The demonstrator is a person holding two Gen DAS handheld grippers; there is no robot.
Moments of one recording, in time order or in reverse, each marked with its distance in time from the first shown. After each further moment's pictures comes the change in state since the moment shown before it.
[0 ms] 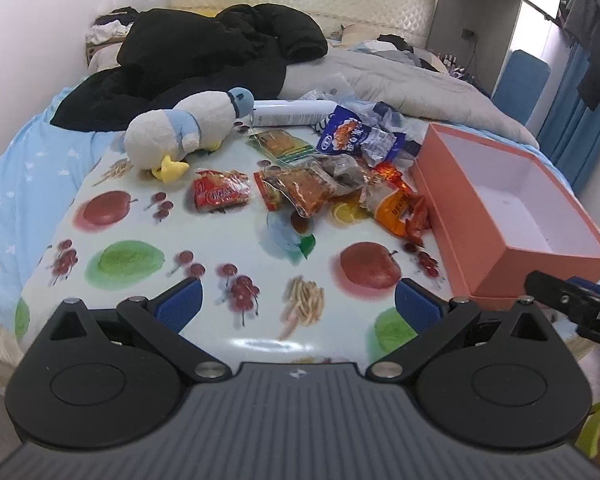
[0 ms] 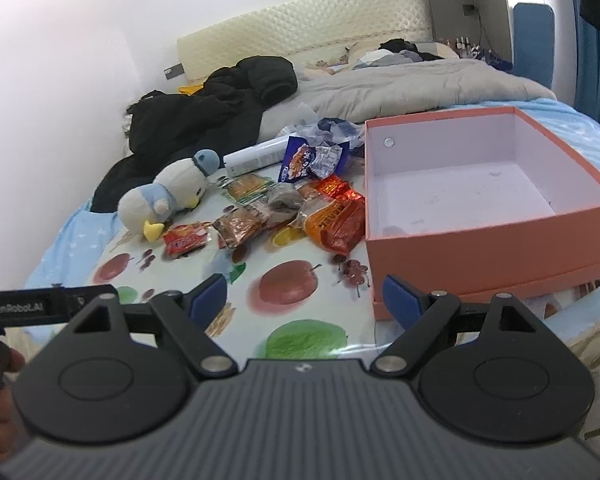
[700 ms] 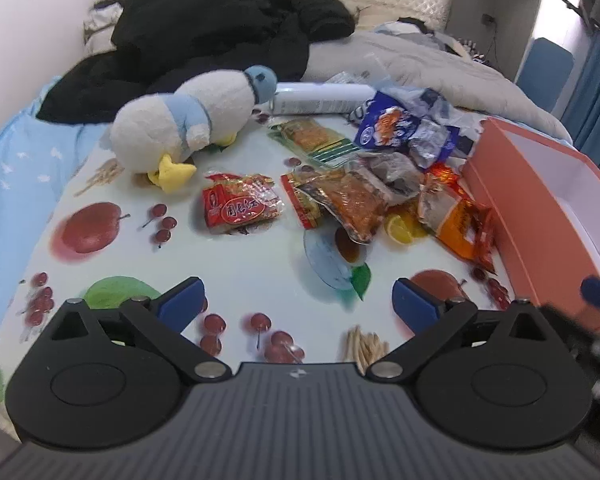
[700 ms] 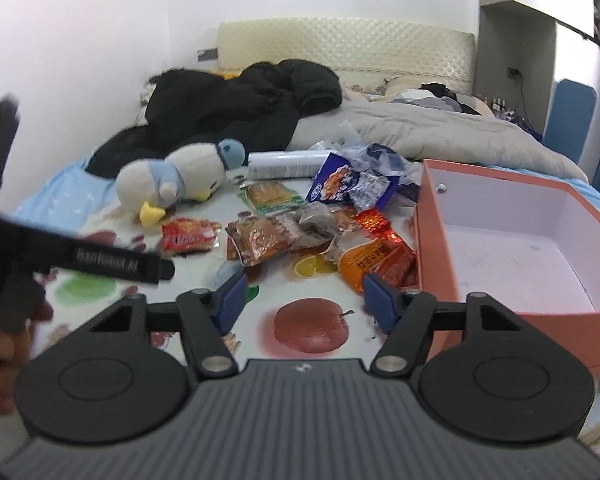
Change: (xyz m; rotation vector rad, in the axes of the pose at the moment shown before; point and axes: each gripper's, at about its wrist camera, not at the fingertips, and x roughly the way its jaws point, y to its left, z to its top) left arm 0.121 0.049 0.041 -0.016 0.056 0.021; right arm 0.078 0.074 -0.002 -0.268 -0.053 -0.036
